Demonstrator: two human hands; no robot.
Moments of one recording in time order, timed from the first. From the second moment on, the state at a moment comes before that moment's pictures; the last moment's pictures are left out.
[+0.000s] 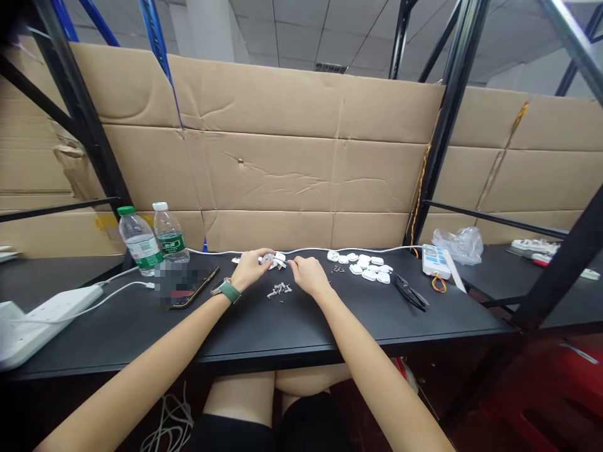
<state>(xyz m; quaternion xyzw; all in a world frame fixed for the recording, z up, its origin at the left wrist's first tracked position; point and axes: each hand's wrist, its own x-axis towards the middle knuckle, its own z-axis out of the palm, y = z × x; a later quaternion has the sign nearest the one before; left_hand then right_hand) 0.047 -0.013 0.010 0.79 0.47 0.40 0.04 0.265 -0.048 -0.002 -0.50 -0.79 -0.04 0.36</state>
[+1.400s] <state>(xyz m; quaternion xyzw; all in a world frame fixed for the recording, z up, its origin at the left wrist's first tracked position) 0.046 -0.001 -0.006 0.77 0.48 0.40 0.14 0.261 -0.046 -0.011 -0.32 -0.89 0.16 0.29</state>
